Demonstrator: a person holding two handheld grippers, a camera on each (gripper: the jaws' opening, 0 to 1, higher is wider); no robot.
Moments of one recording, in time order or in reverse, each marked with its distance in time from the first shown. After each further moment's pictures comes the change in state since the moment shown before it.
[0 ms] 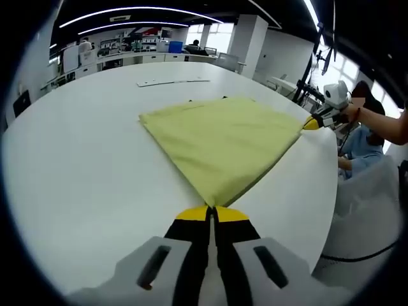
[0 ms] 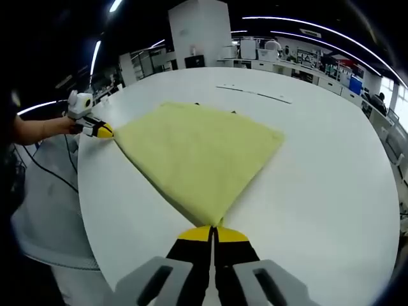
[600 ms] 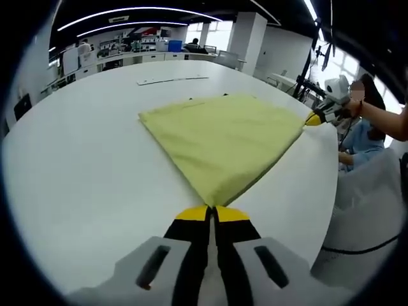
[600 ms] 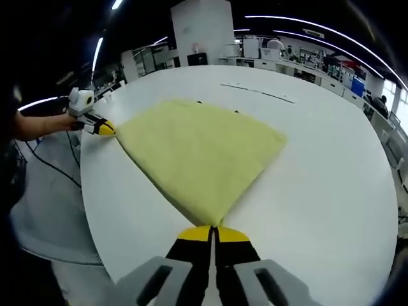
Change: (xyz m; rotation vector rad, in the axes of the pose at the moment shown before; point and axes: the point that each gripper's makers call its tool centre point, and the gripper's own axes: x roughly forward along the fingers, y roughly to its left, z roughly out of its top) left arm -0.003 -0.007 -0.012 0.021 0.019 0.022; right arm -0.005 0.011 -0.005 -0.106 0.046 -0.025
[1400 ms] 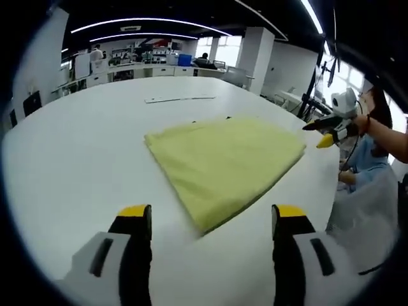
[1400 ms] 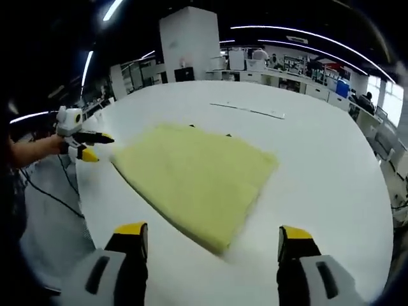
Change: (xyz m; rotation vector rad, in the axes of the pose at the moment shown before) left arm -0.022 -0.010 0.040 -0.082 -0.128 0.054; right arm -0.025 0.009 0.043 0.202 -0.156 -0.034
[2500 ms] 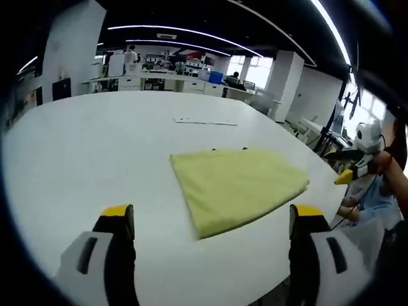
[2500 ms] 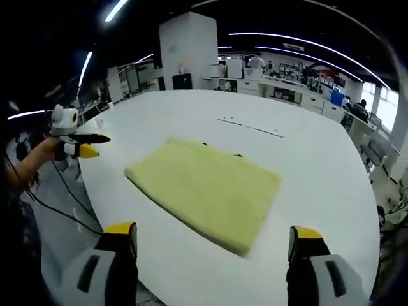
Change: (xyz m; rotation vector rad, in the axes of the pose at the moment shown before) left arm -0.050 -0.005 0.032 -0.137 -0.115 0.147; right arm -0.032 0.044 0.022 -0.059 -0.010 -0.071
